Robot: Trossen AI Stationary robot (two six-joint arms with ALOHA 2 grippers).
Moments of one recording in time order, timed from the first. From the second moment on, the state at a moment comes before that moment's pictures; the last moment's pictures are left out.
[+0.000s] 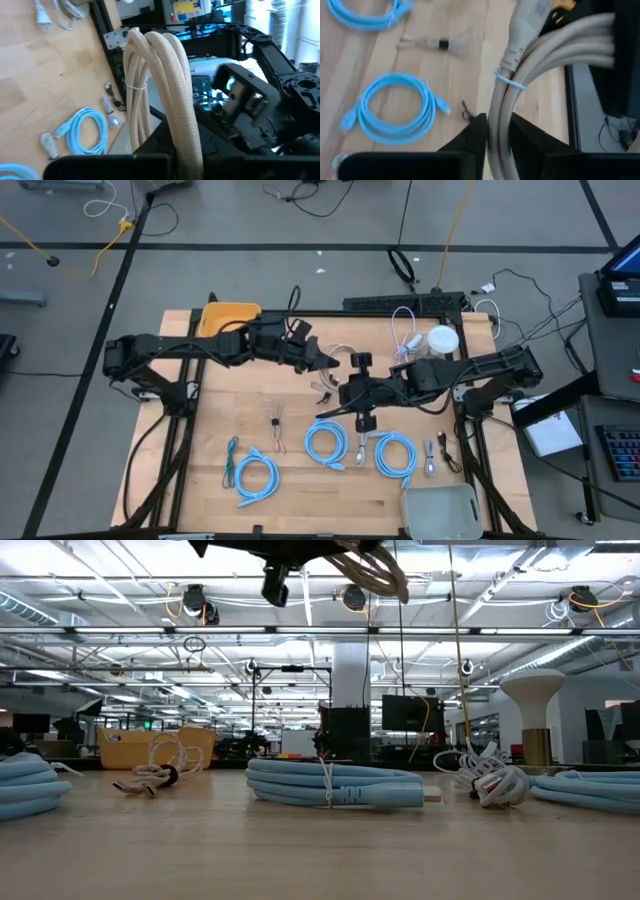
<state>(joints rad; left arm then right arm) 0.20 1.46 1.17 0.09 0.30 -1.28 0.24 1.60 1.65 -0.90 0.40 -0.12</state>
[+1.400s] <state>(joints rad) 0.59 0.79 0.70 -0.70 -0.41 -0.82 0.30 1.54 1.65 -0.80 0.39 -0.03</state>
